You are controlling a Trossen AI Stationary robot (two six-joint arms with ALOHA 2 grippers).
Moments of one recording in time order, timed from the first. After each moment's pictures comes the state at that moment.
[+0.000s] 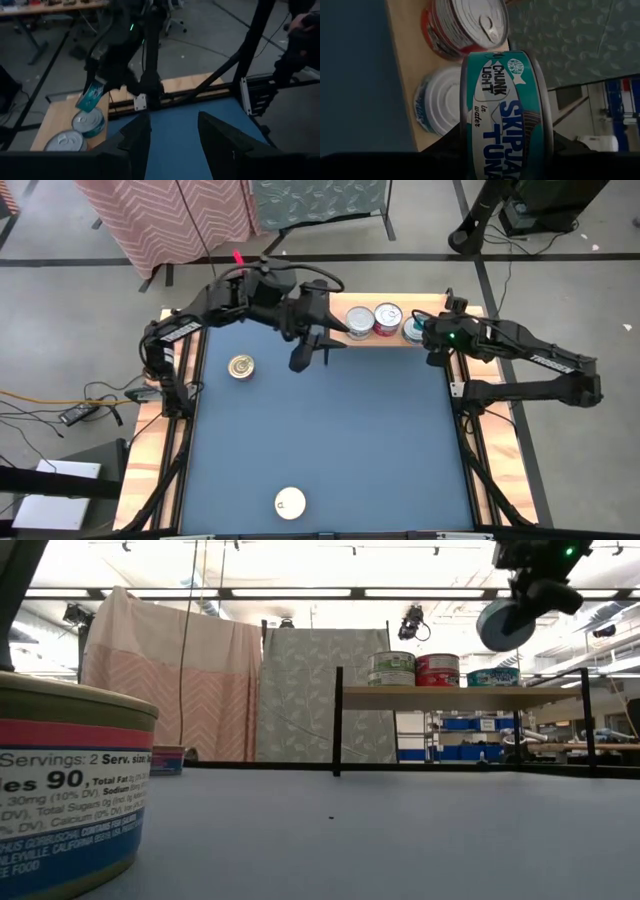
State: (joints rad) left arm 0.15 1.80 2.34 -0.90 0.29 0.18; right arm -0.35 0.85 1.02 -1.06 0.60 -0.47
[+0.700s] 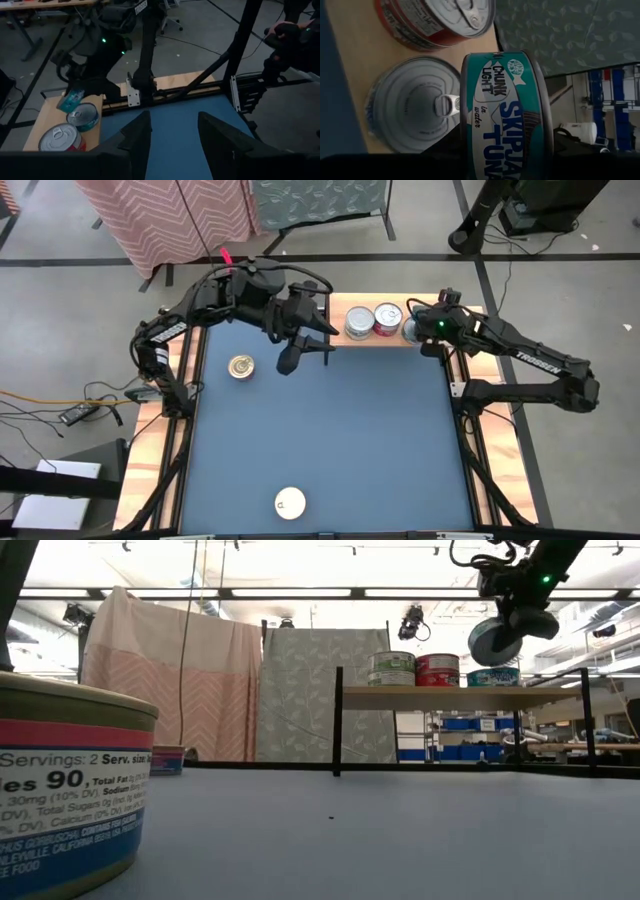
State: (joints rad) left arm 0.14 1.75 2.34 -0.96 0.29 0.16; right arm -0.51 0.91 0.94 -0.87 0.60 -0.64
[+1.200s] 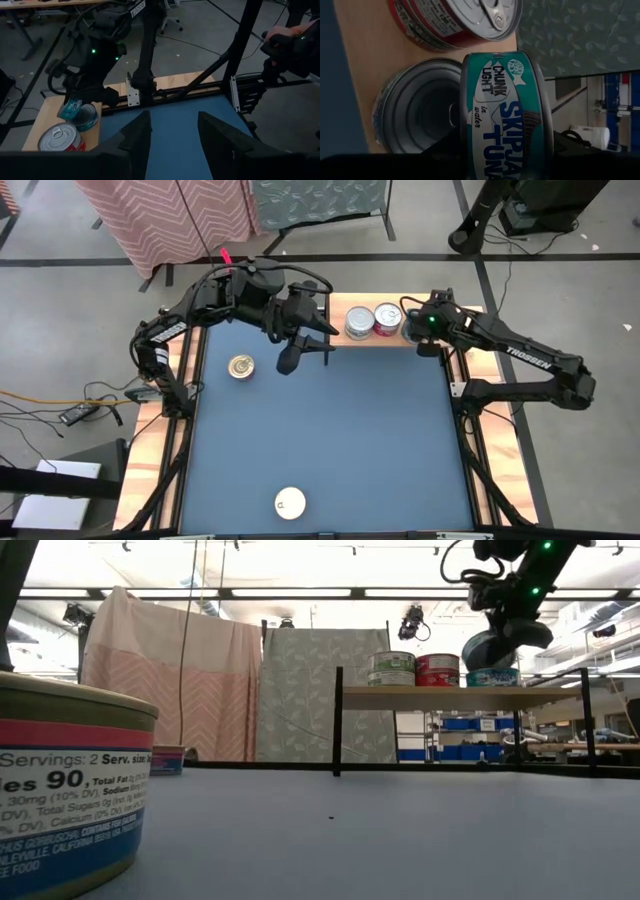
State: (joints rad) left arm 0.14 1.75 2.34 -0.96 0.29 0.15; right arm -0.57 0.99 0.94 -0.85 0.51 -0.68
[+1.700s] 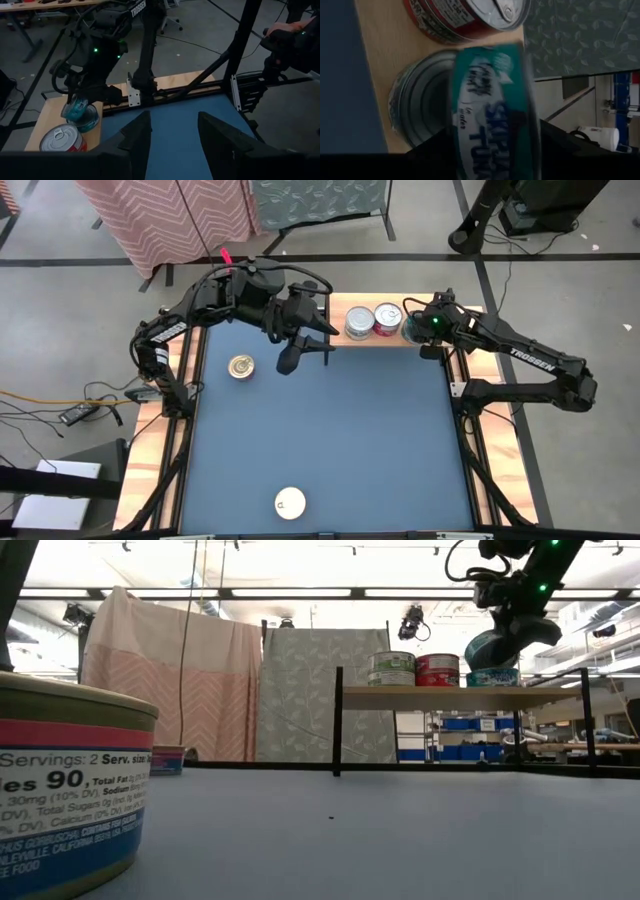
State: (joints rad) left arm 0.14 1.75 2.34 -0.96 0.29 0.17; right arm -0.57 0.95 0.94 -0.90 0.50 -0.66
